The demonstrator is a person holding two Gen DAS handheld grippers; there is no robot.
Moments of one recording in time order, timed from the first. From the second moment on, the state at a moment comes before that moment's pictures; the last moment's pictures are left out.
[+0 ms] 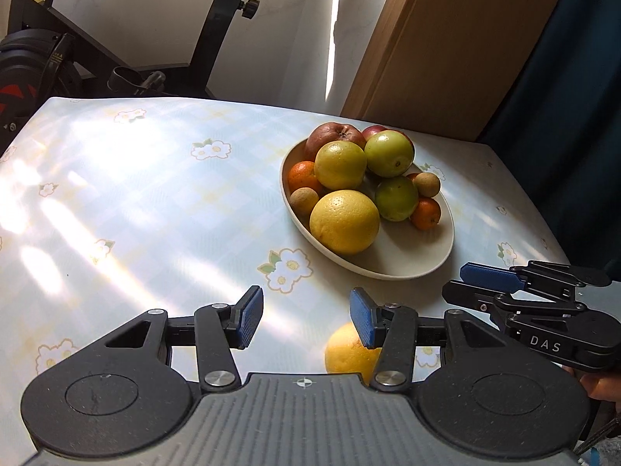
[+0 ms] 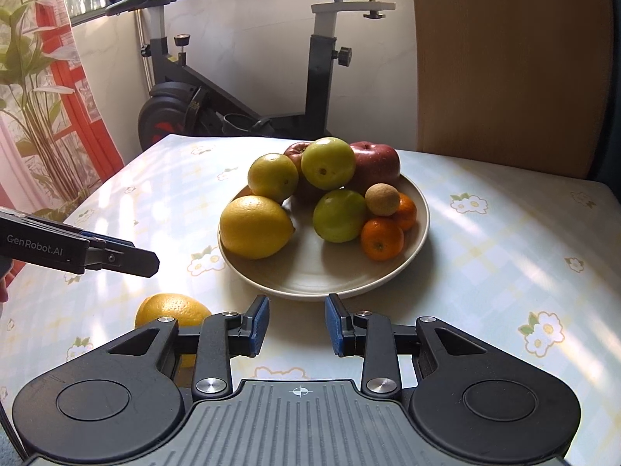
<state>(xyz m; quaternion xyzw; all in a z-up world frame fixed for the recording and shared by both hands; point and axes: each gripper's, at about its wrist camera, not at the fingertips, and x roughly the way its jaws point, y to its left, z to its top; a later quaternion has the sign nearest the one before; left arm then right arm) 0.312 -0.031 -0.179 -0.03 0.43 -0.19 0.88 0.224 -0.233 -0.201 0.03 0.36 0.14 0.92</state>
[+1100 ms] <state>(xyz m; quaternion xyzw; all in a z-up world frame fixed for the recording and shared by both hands) 0.284 -0.026 -0.188 -0.06 0.45 -0.21 0.87 0.204 -0.190 -0.224 -0.05 0.41 0.22 0.89</state>
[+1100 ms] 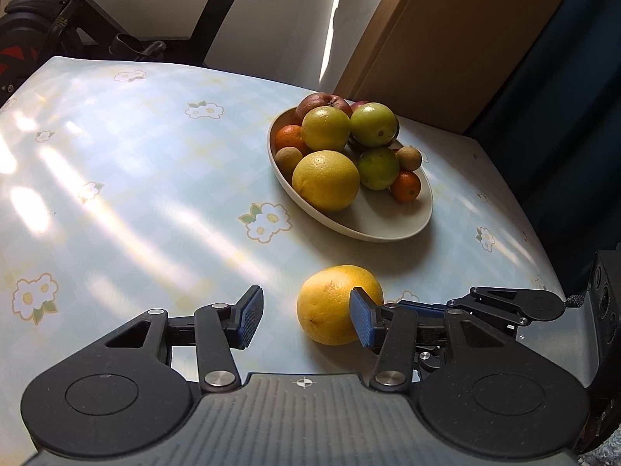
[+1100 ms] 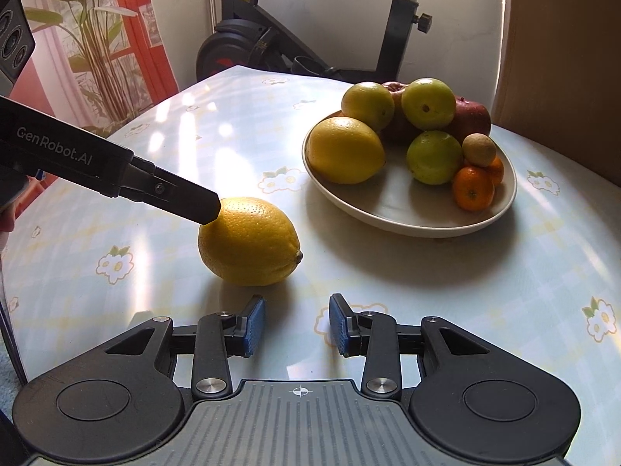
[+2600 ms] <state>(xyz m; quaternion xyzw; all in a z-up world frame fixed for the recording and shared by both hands) 0.333 -0.036 -0.211 -0.16 0.47 -0.24 0.83 0.224 -0.193 -0.231 0.02 0.36 0.26 0.90</state>
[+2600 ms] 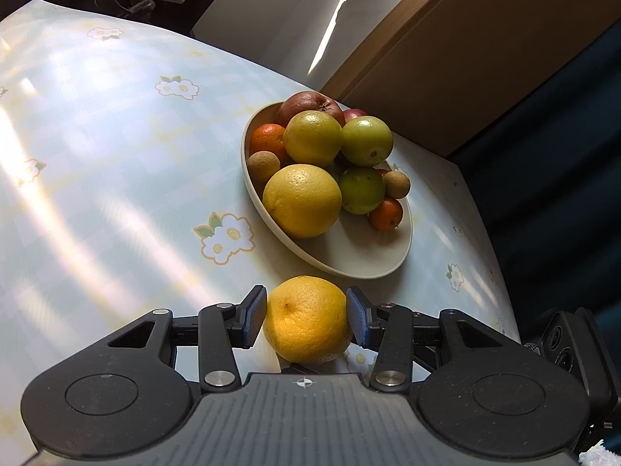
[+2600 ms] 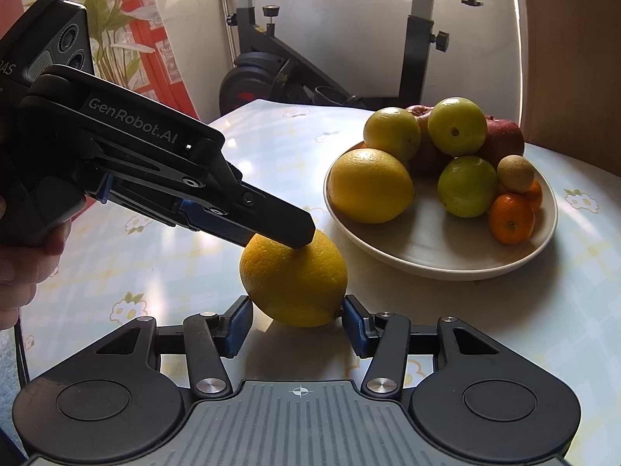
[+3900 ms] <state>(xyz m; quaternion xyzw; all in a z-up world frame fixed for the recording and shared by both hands) 0.401 -0.114 -0.182 -0.11 0.47 -0.27 0.83 0.281 -0.251 -0.222 0.05 0.36 0.20 0.91</state>
